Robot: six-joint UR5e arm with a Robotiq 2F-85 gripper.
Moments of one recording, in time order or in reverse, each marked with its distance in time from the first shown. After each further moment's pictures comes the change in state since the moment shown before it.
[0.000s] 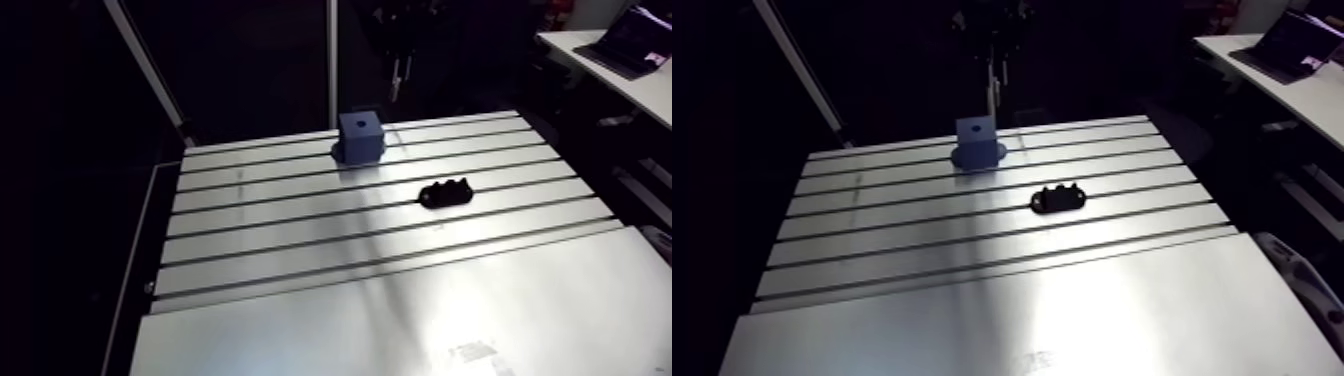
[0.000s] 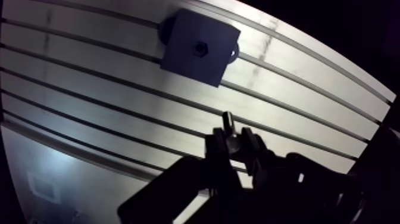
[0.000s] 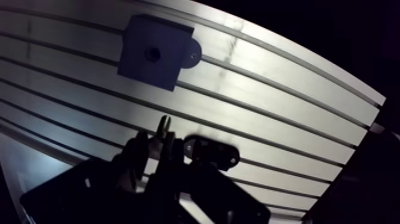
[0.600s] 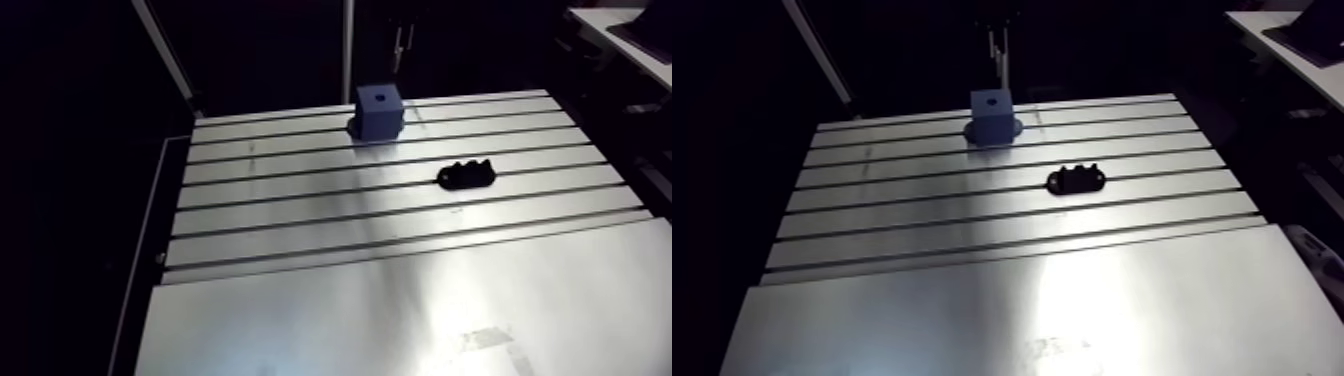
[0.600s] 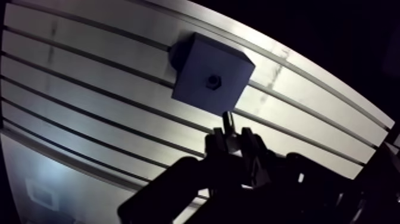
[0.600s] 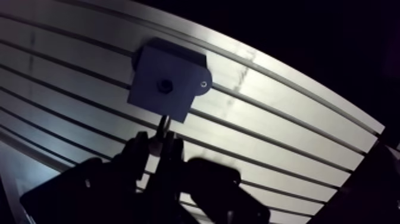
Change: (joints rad) arm 0.047 0.071 -0.069 -0.003 -0.002 -0.019
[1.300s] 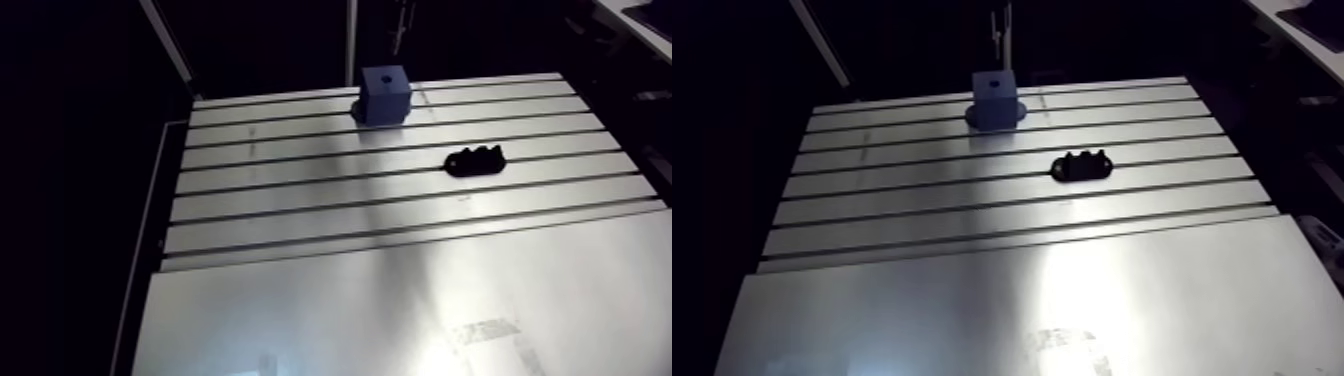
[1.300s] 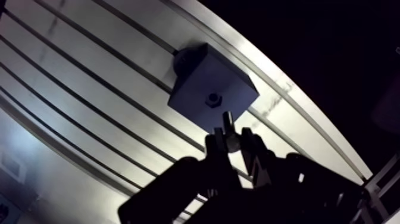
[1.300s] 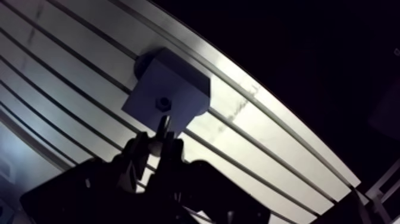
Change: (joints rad) arm 0.009 0.052 -0.042 -0.005 0.004 -0.240
